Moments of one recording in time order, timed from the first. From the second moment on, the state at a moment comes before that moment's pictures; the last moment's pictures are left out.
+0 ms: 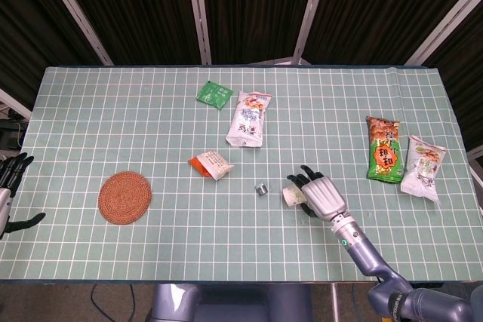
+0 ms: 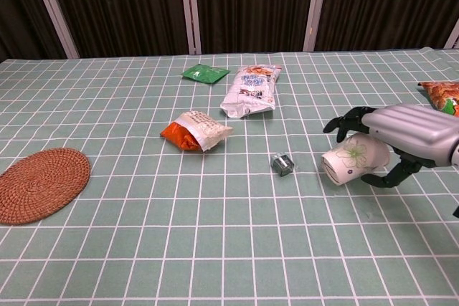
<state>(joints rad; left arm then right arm) -0.14 -1.01 -0.05 -1.61 1.47 1.40 -0.09 0.55 -1.56 0.07 -1.35 -1.42 1.02 -0.27</state>
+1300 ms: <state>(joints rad) -0.15 -1.01 -0.05 -1.61 1.46 1.39 -0.08 0.56 -1.55 -0.05 -1.55 -1.42 1.00 -1.42</state>
